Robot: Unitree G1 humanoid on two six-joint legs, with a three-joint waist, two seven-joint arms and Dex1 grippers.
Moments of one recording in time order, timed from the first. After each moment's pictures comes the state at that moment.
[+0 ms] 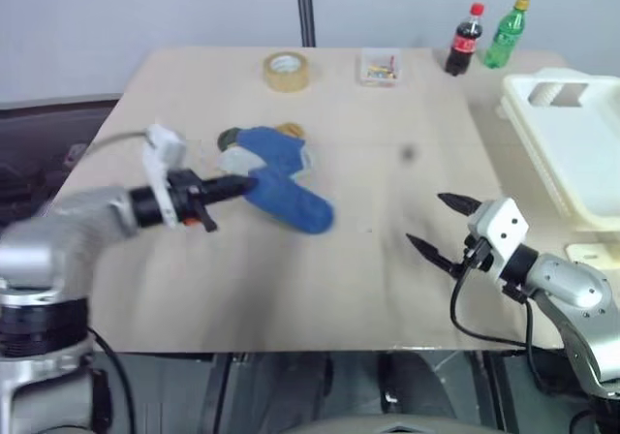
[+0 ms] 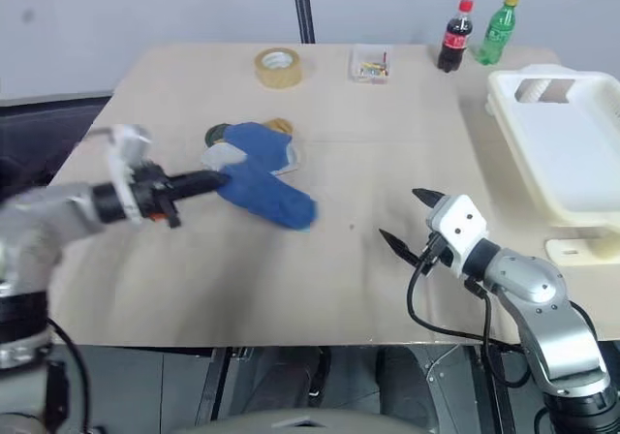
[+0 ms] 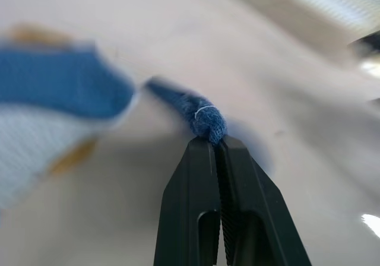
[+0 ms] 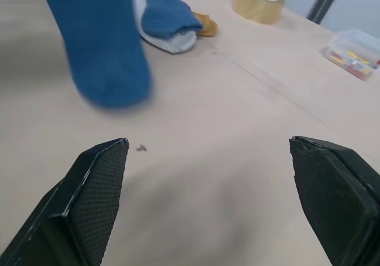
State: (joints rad) left arm -0.47 0.88 0.31 -0.23 -0.78 1.05 -0.96; right arm -0.01 -0.58 -0.02 -0.59 0.27 0.41 0.63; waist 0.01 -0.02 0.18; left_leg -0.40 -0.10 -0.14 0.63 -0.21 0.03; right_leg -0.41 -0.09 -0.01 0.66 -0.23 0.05
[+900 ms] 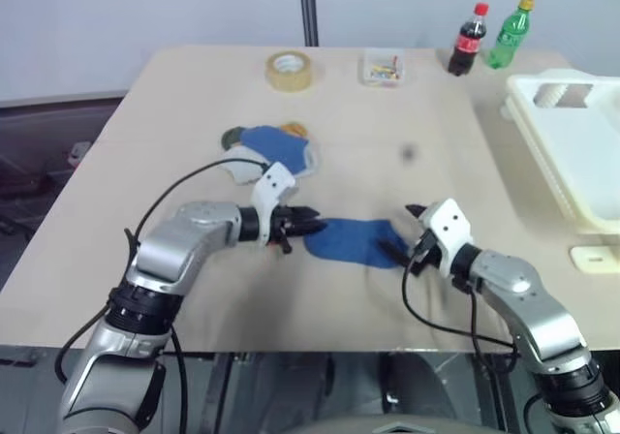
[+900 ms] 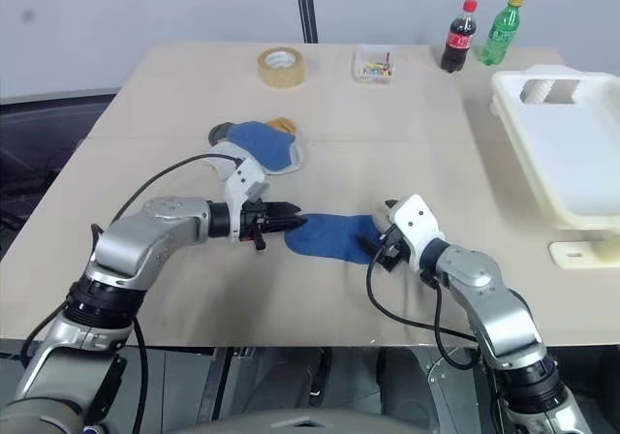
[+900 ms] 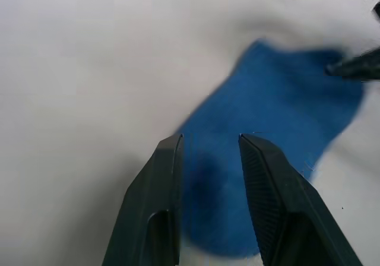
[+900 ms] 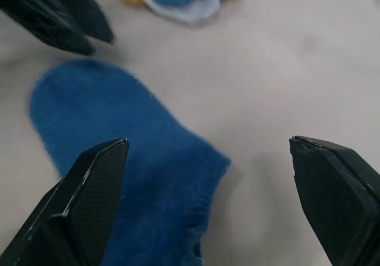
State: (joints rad) left arm -0.46 0.65 -0.19 -0.13 -0.41 0.77 -0.82; right arm -0.14 -0.45 0.20 -0.37 0.16 0.50 0.51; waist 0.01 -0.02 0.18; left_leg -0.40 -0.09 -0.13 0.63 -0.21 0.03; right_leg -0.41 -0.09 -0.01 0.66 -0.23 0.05
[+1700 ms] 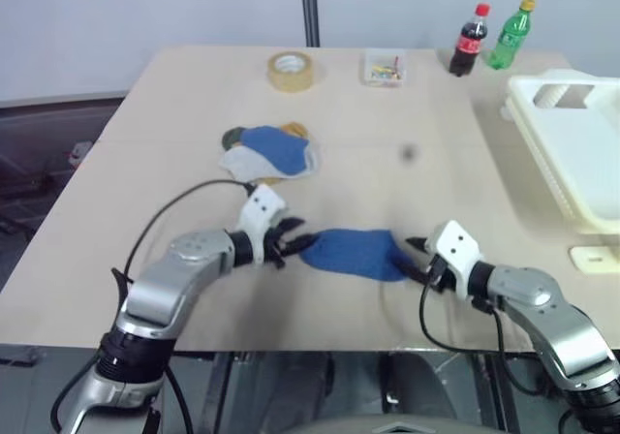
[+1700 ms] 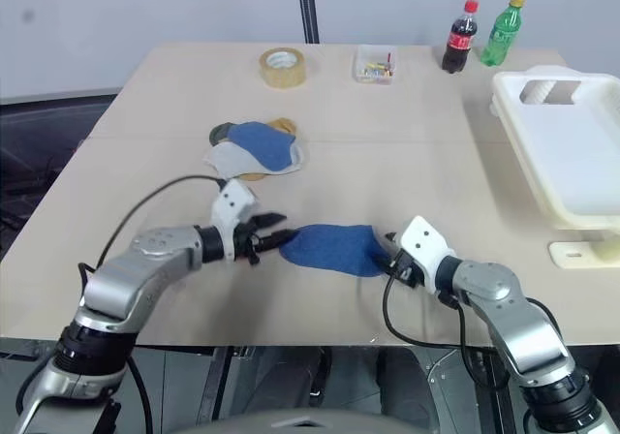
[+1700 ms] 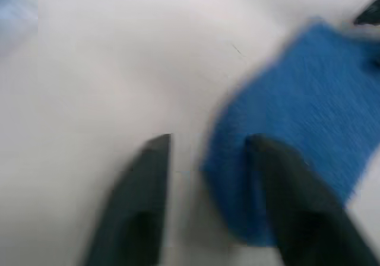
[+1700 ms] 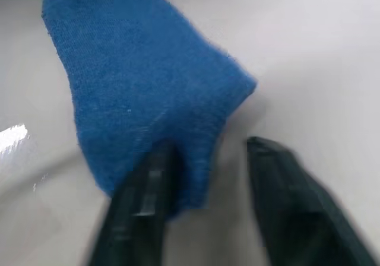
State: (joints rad) left arm -0.29 0.63 -0.06 -0.30 -0.39 0.74 -0.70; right arm -0.05 -0.58 0.17 -0.51 0.19 0.55 0.63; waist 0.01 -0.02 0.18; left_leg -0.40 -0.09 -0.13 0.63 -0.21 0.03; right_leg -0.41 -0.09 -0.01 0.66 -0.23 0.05
